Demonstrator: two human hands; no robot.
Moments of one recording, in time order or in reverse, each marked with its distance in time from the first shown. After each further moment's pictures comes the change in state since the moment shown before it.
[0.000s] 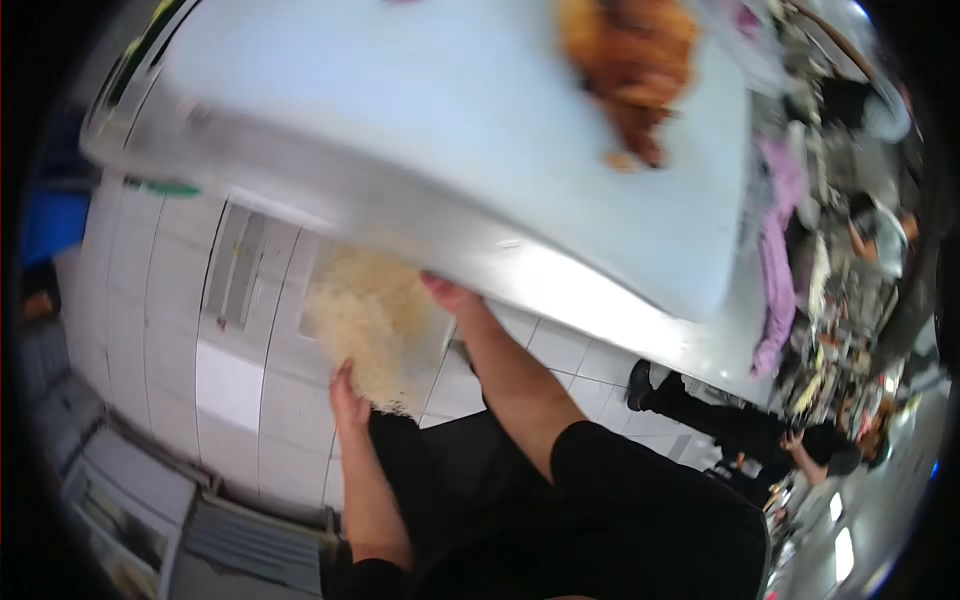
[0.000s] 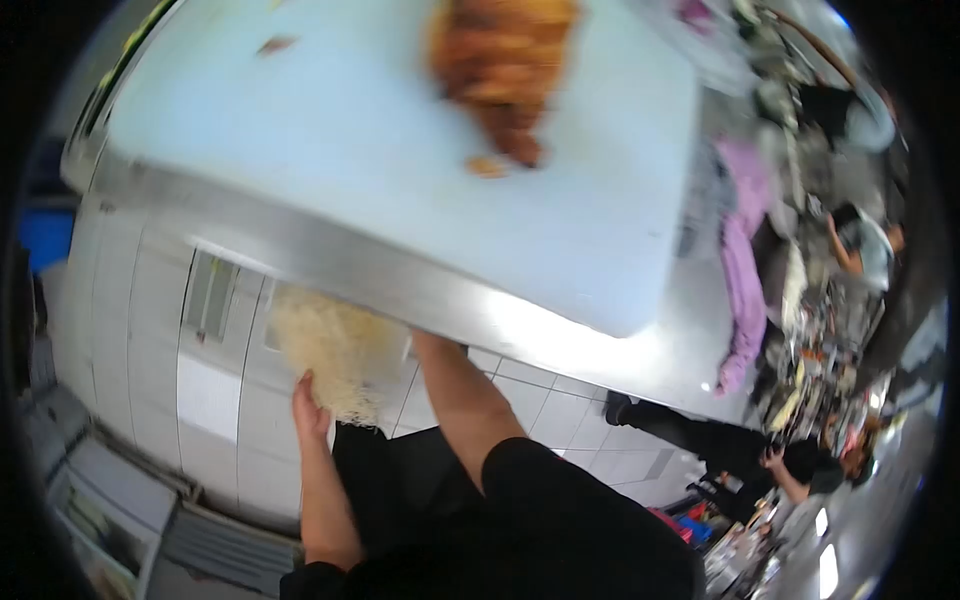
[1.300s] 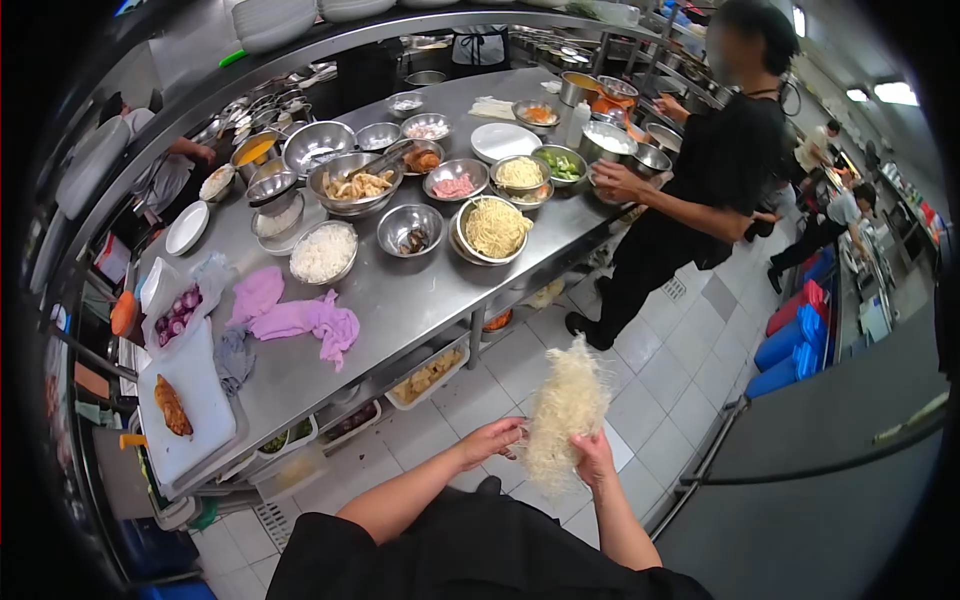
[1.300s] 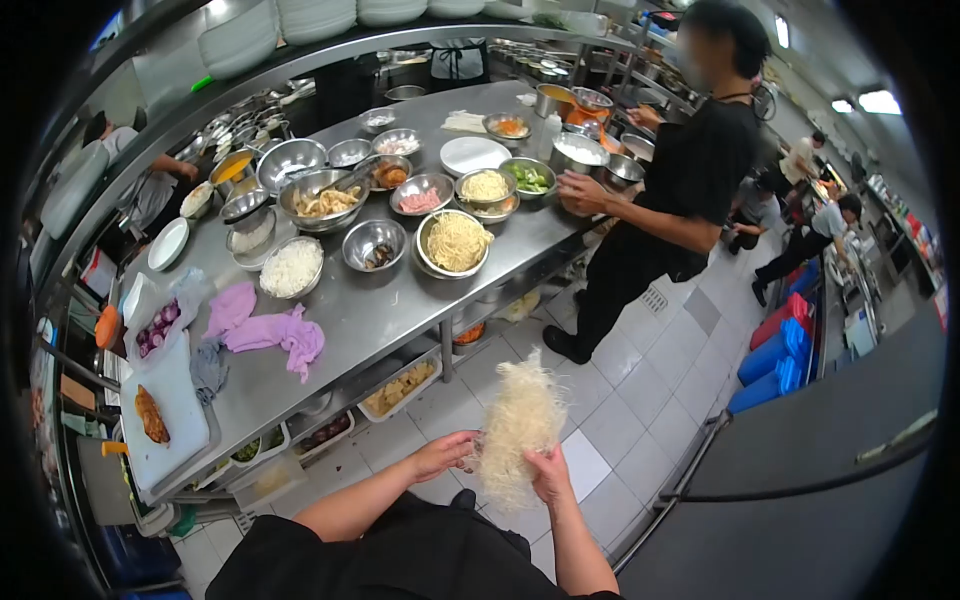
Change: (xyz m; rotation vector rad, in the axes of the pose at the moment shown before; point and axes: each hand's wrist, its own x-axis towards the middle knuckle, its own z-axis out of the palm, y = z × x) left_hand -0.546 -0.417 0.282 1.507 -1.628 -0.844; right_hand -0.861 -0.186 -0.275 0.051 0.276 -1.161
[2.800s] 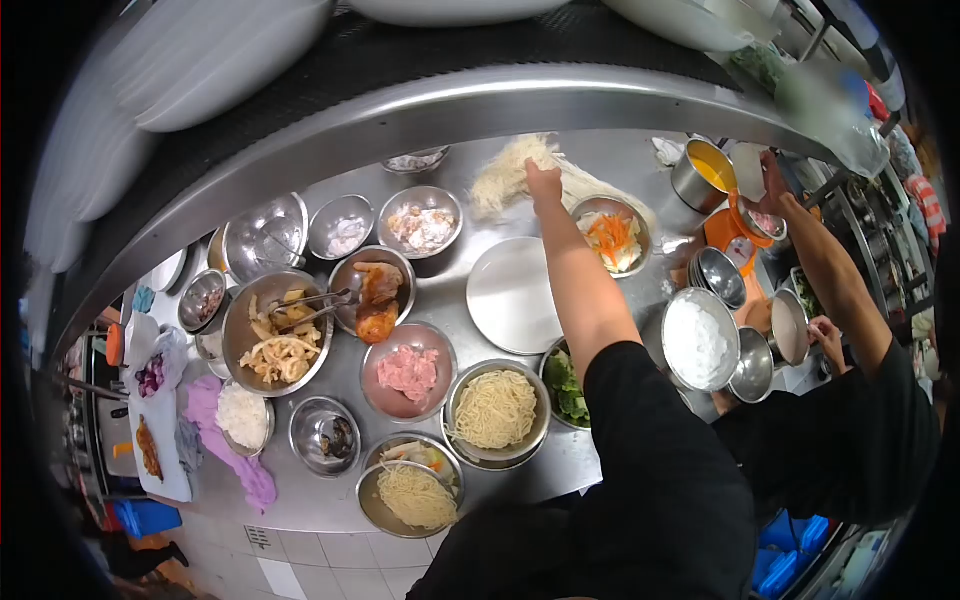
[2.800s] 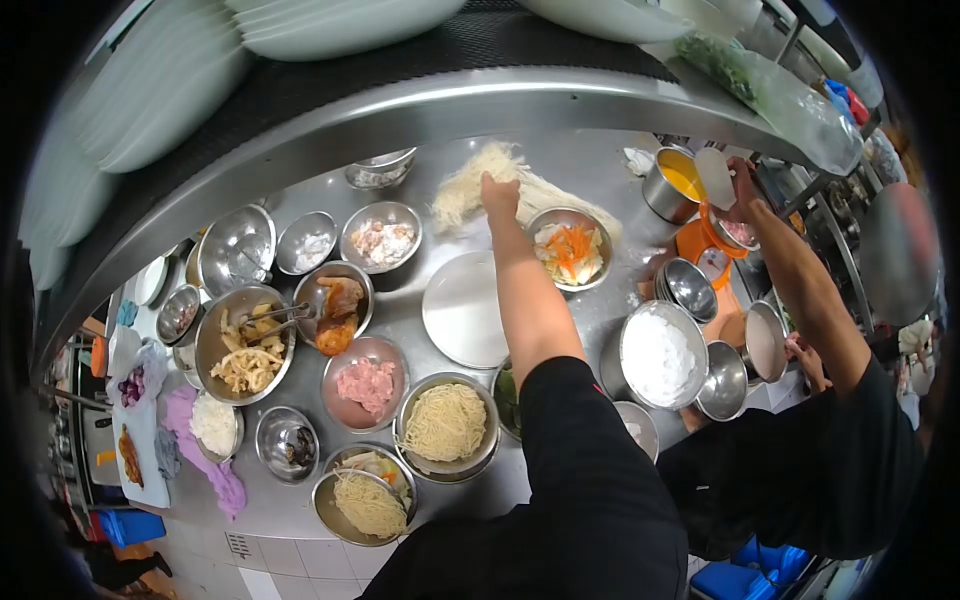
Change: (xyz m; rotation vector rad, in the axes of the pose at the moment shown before) left_hand 0.224 -0.082 -0.092 -0.104 1.308 -0.491; right_hand 1.050 -0.244 0.379 -0.766 -0.032 -0.233
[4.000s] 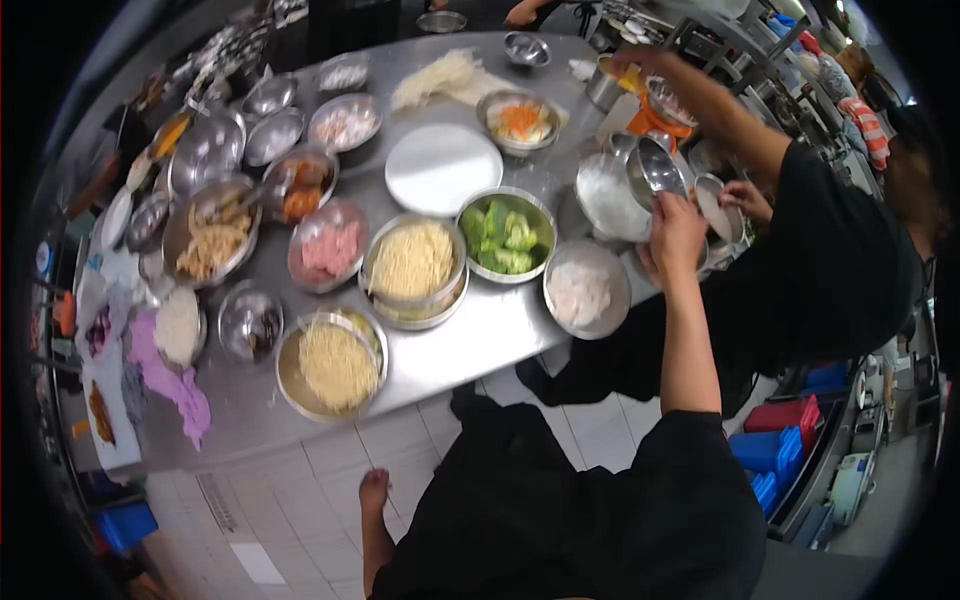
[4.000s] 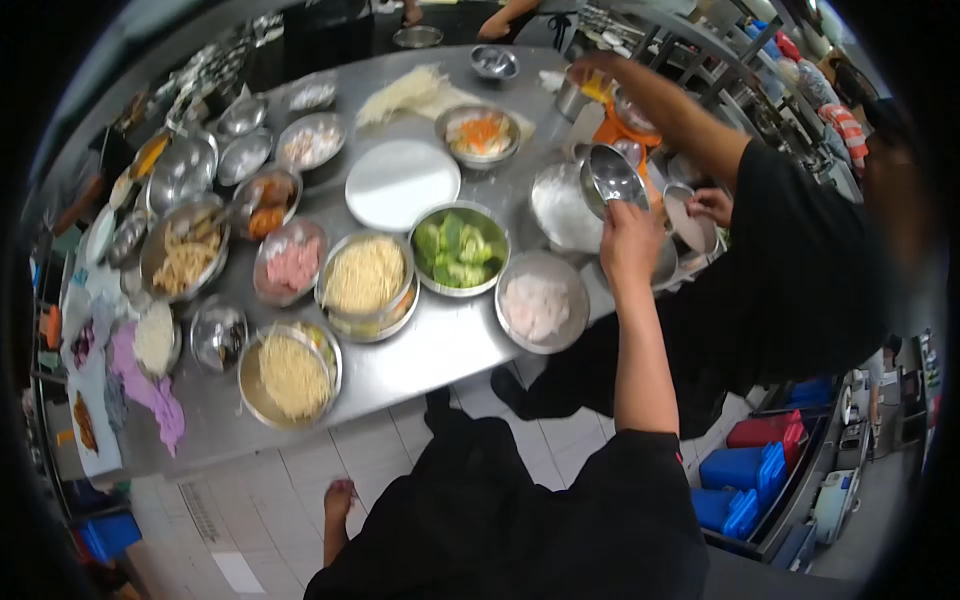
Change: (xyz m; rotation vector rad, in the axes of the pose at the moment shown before) left_hand 0.044 -0.030 0.052 0.112 0.119 0.360; right_hand -0.340 0.019 -0.441 -1.113 0.442 -0.892
